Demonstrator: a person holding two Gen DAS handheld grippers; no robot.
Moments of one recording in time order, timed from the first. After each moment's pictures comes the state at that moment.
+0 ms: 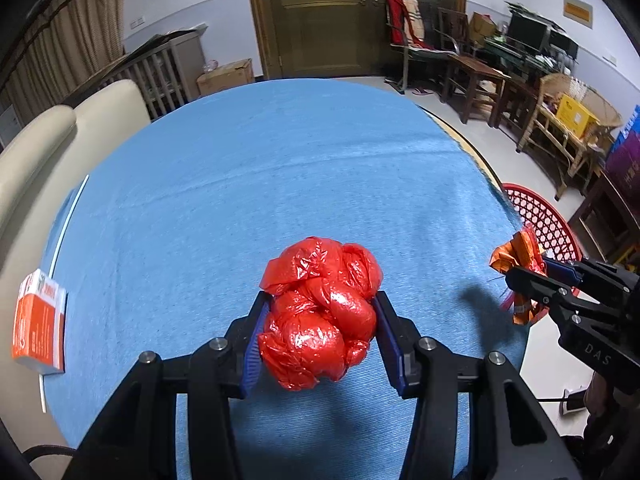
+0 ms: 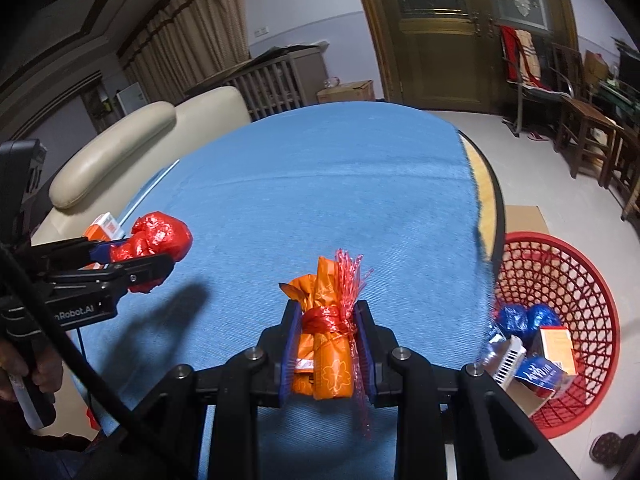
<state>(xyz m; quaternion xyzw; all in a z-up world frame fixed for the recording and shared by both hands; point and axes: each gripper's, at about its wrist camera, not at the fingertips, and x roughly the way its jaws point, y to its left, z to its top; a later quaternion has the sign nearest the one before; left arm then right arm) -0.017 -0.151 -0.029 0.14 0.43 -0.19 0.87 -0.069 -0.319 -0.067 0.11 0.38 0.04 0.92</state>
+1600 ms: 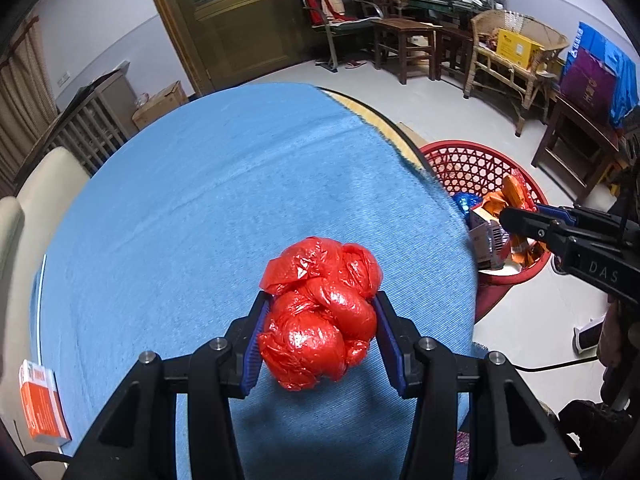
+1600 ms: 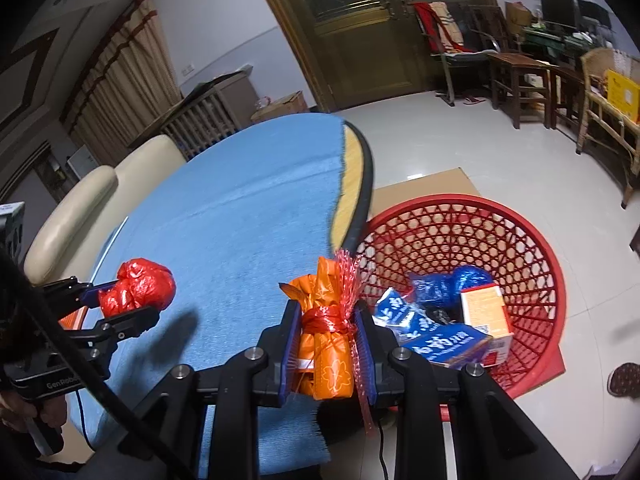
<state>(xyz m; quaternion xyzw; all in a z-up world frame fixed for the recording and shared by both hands) -0.036 -0.246 -0.036 0.25 0.42 -0.28 0.82 -0.107 -0.424 -0.076 0.21 0.37 -0.05 0.90</state>
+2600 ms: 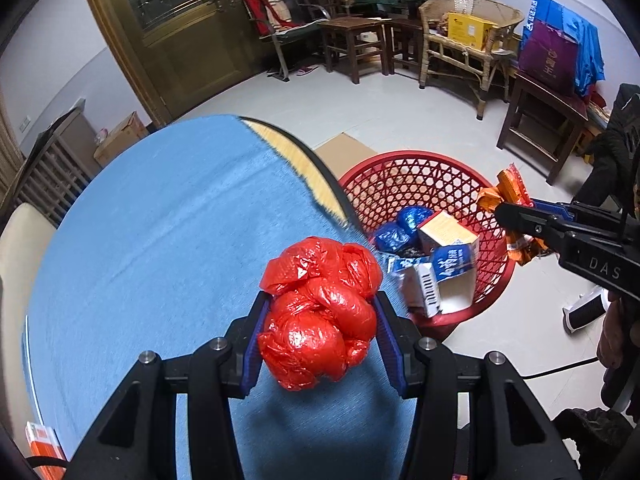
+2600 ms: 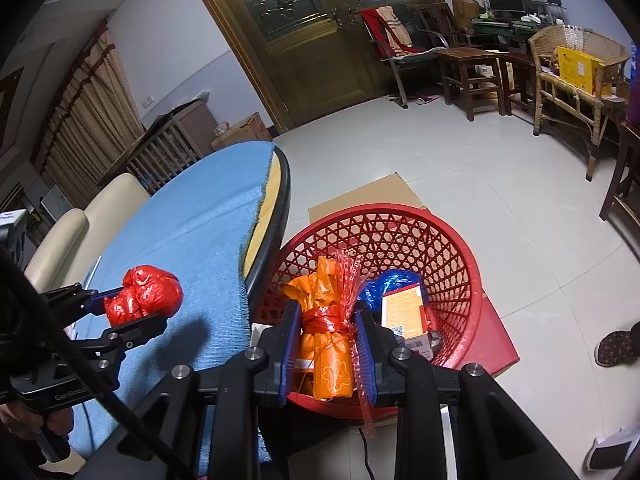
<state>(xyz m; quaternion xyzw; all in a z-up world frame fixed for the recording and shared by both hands) -0.053 -0.329 -0.033 0.28 0.40 -0.35 0.80 -0.151 -0.485 -0.067 0.25 0.35 -0.12 0.89</state>
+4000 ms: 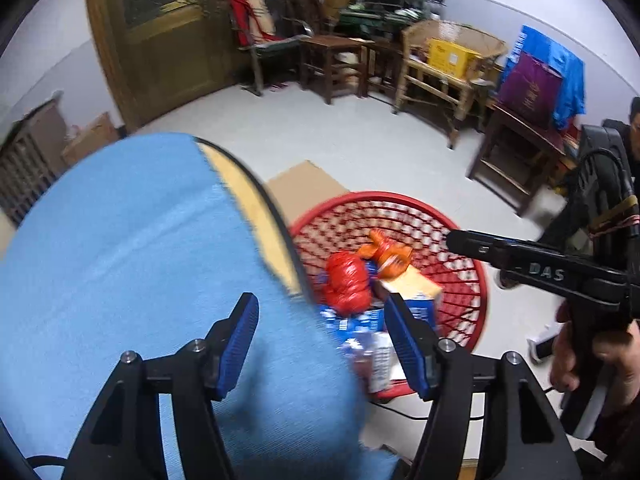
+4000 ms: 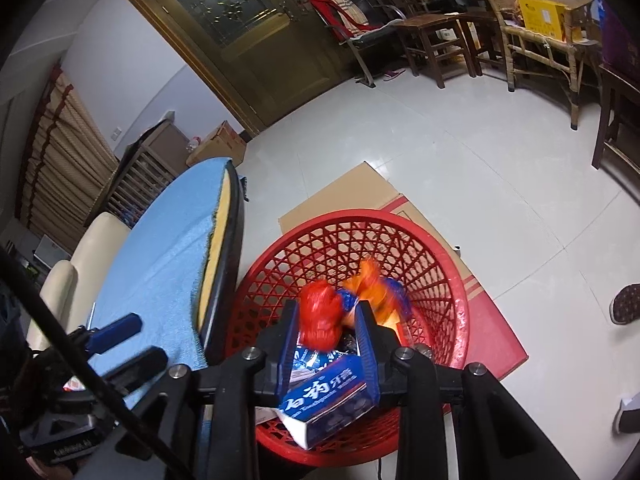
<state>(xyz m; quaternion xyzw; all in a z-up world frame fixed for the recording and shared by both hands) -0.032 -0.362 -0.038 0.22 0.40 -0.40 0.80 -0.126 -0.537 -0.091 0.33 0.36 -0.15 0.86</state>
